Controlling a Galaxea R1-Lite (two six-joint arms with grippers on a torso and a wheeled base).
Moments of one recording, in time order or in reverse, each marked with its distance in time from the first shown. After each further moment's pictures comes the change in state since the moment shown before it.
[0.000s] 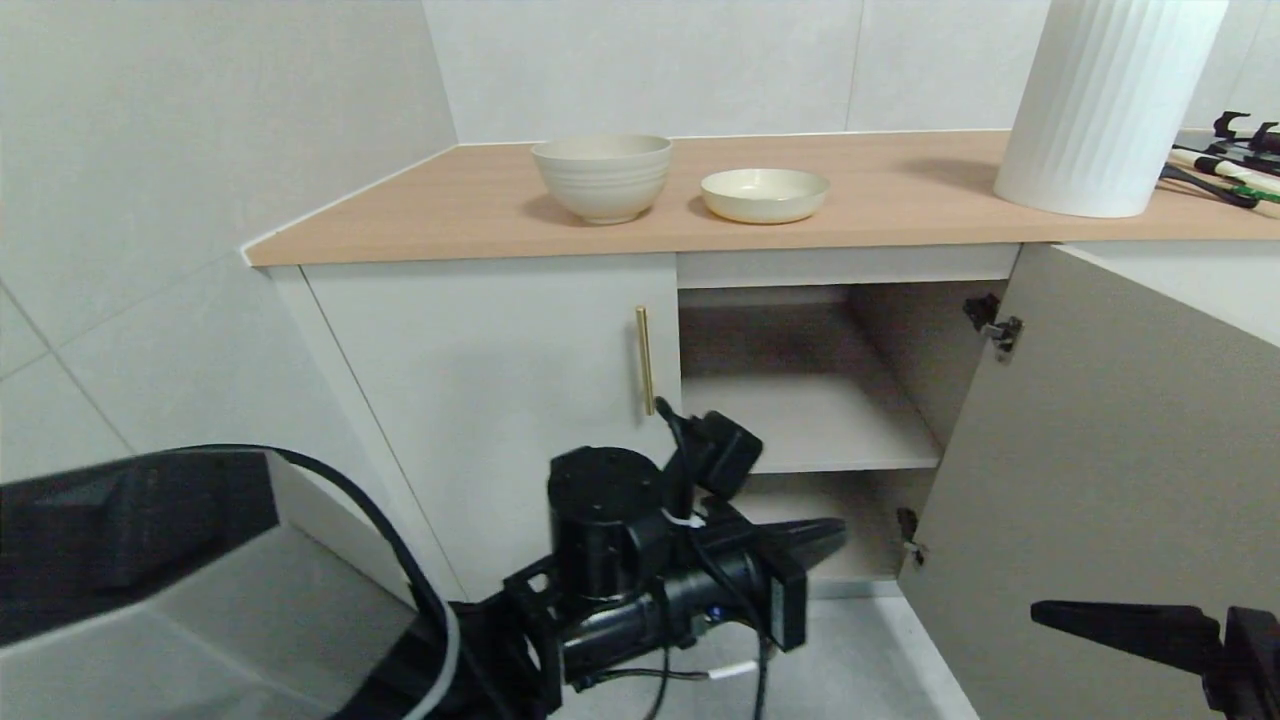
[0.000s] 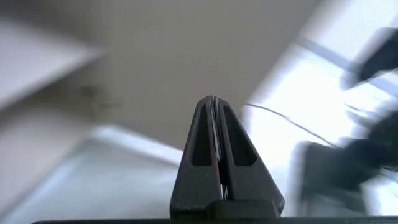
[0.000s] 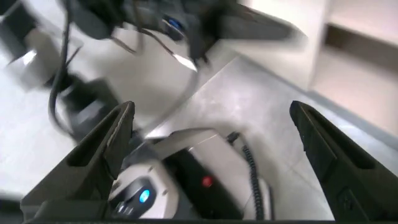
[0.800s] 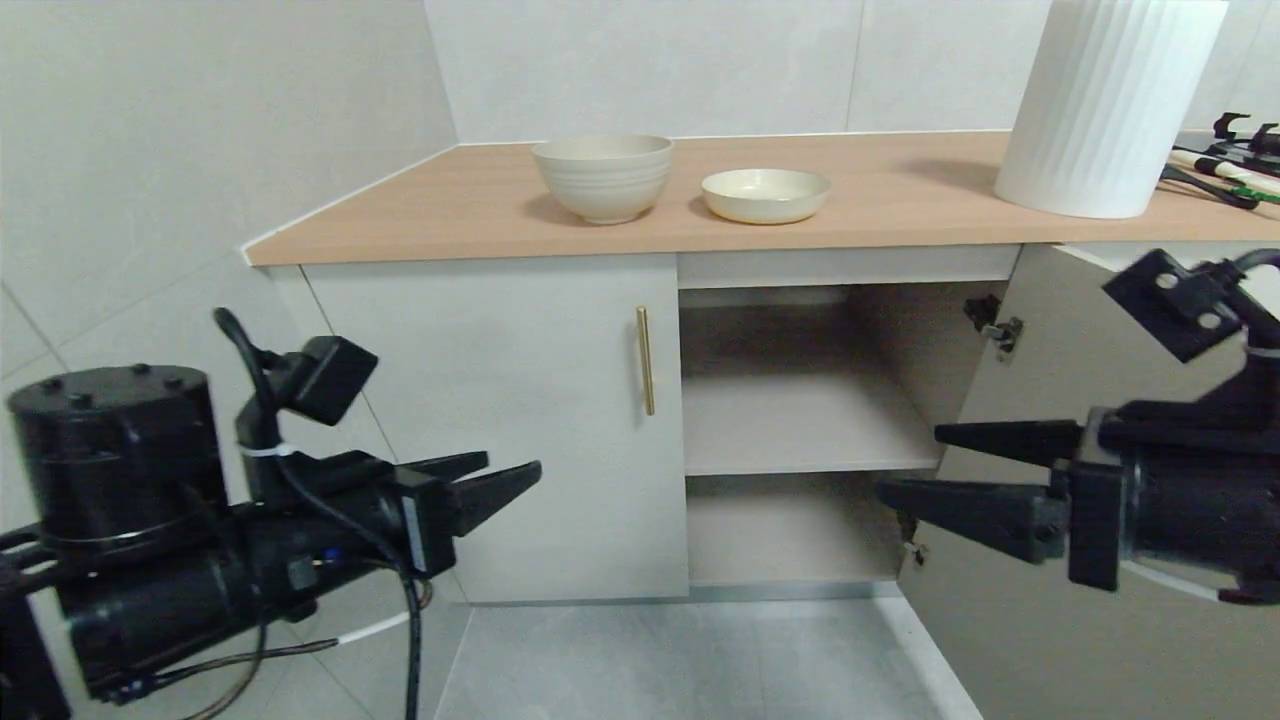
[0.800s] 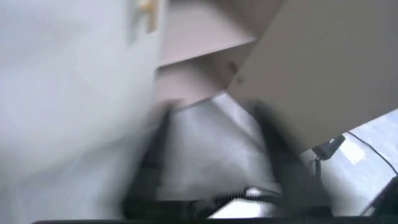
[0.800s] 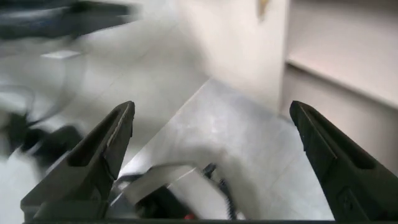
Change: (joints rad) left arm 0.434 -0.656 0.217 0.616 0.092 0.046; right arm -0.085 0.310 -0.413 0.110 -0.030 -0.031
